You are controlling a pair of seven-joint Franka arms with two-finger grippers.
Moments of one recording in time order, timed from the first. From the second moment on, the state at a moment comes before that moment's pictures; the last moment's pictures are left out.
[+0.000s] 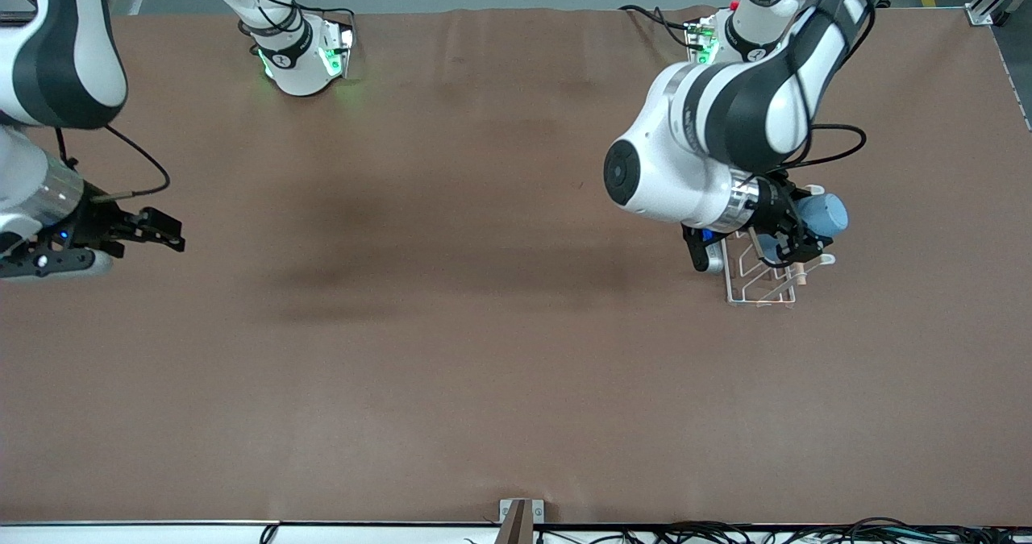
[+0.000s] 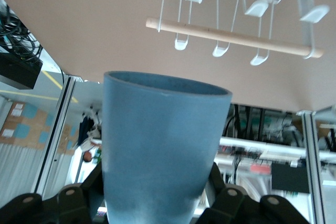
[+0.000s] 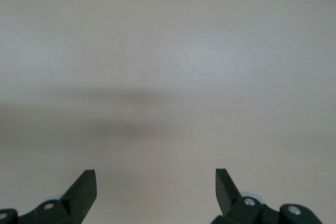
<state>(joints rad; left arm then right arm) -0.23 0.49 -0.46 -1.47 1.02 1.14 0.73 -0.29 0.05 0.25 -1.80 0.00 1.87 -0.12</state>
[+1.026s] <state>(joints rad) -0.24 0.65 -0.46 -1.61 1.20 1.12 0.62 -0.29 0.04 0.27 -1.67 0.00 1.76 -0.10</state>
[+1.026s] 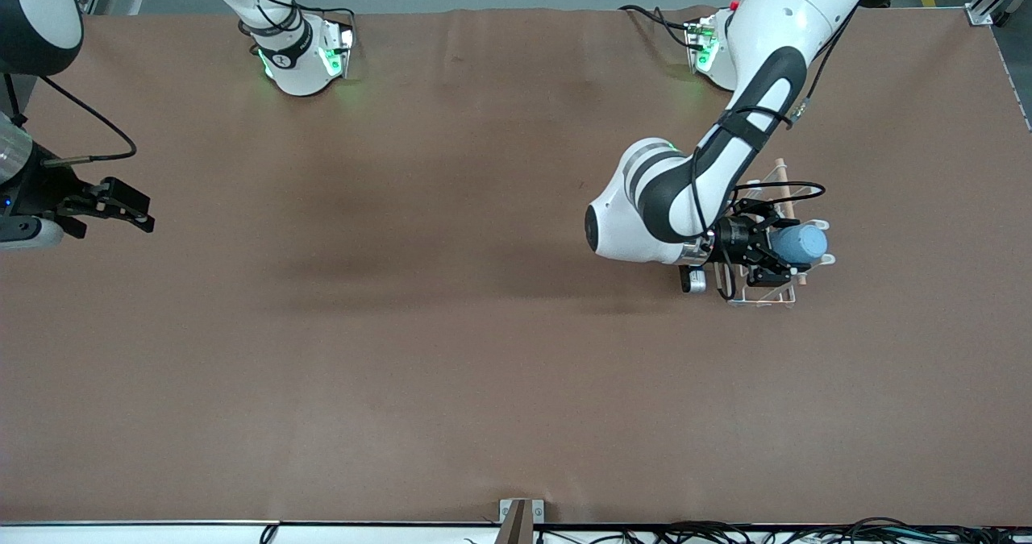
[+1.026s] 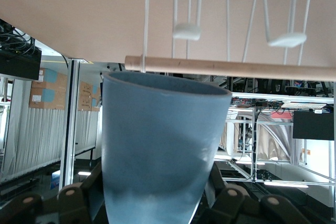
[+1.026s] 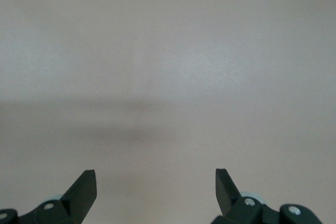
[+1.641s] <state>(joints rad) -0.24 0.73 -0.45 -1.65 1.24 1.09 0.48 -0.27 0.04 0.27 -1.60 0.00 1.76 -0.09</state>
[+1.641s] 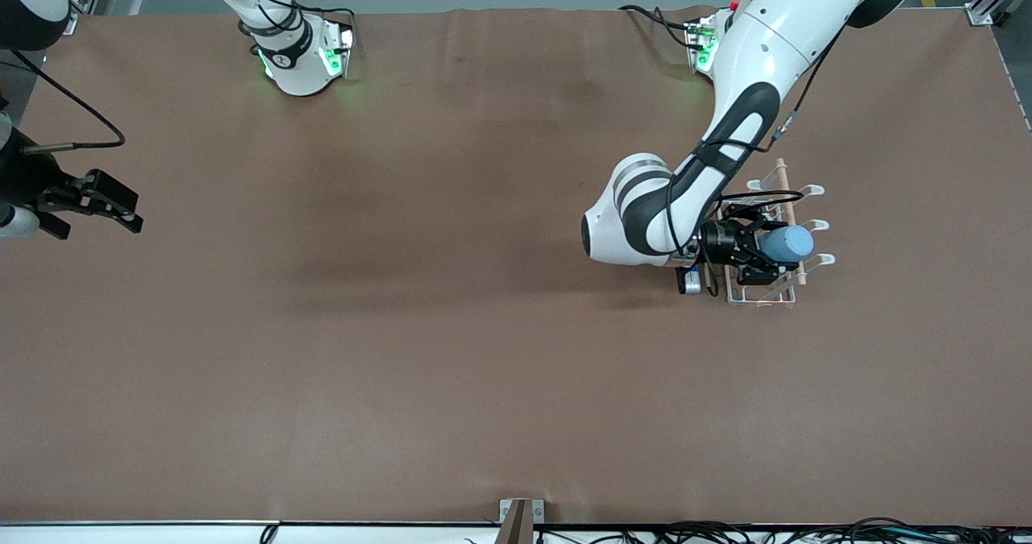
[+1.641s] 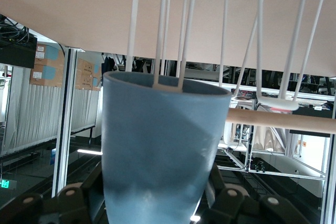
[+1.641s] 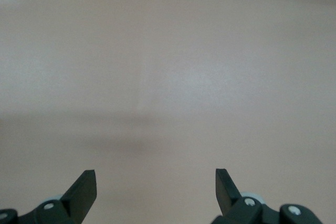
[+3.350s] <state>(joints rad) -0.19 0.52 -0.48 -1.34 0.69 1.09 -0.24 -0.02 0.05 -0.03 -1.59 0.02 1.68 -0.09</state>
